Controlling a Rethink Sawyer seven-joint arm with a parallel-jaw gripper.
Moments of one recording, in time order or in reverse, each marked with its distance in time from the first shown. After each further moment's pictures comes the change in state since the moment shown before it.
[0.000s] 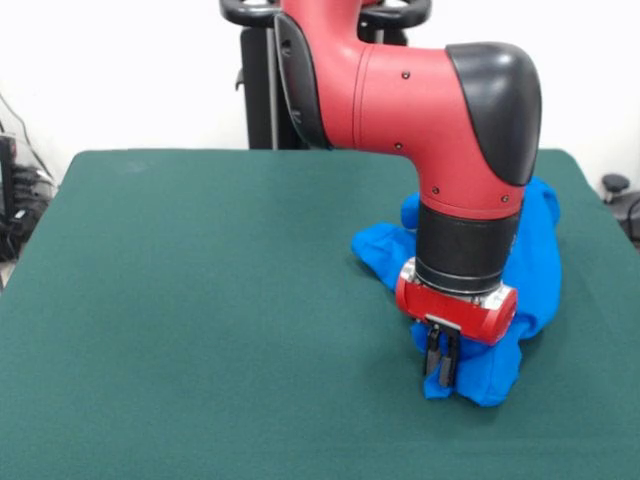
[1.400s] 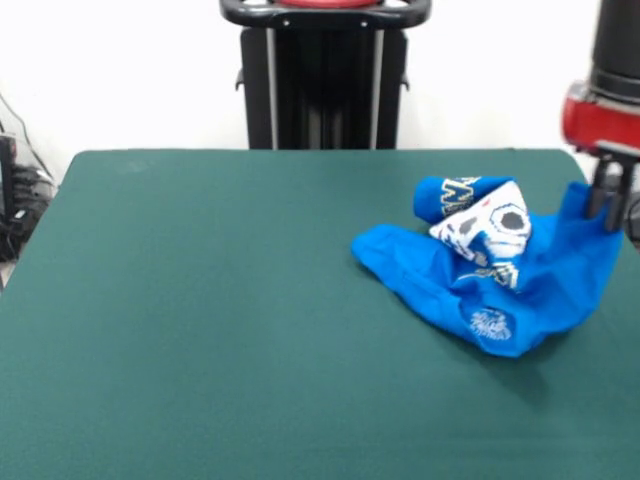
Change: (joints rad) arm 0.257 -0.229 -0.164 0.011 0.161 0.382 0.180
